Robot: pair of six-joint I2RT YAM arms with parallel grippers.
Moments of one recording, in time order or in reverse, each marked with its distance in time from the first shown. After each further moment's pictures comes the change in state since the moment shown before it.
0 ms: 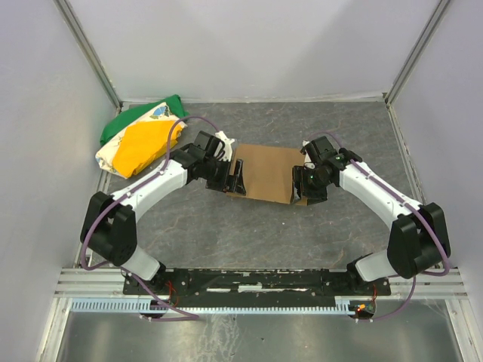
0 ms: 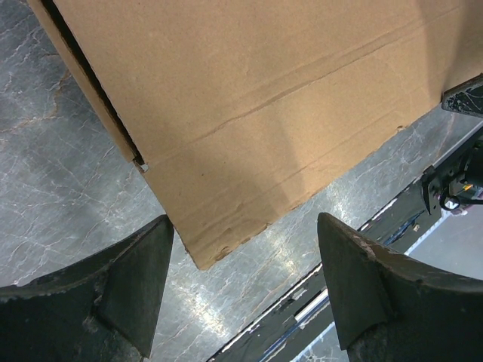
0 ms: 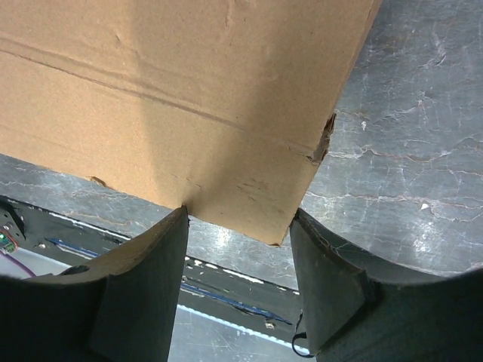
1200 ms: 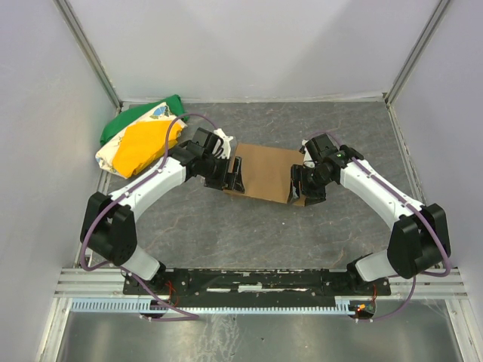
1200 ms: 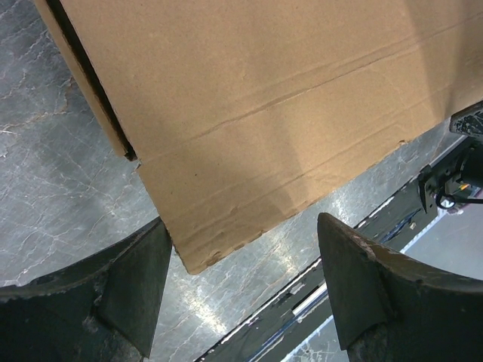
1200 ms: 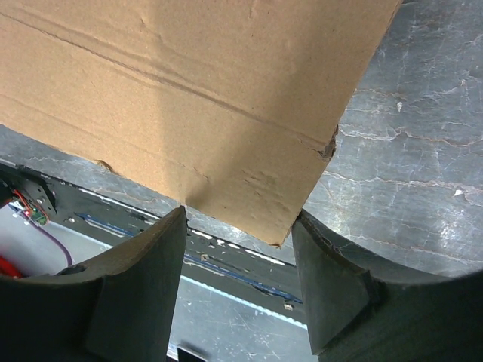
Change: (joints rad) left arm 0.013 0.001 0.040 -0.047 0.000 0.002; right arm 0.000 0.000 0.041 -0.055 -0.077 0.026
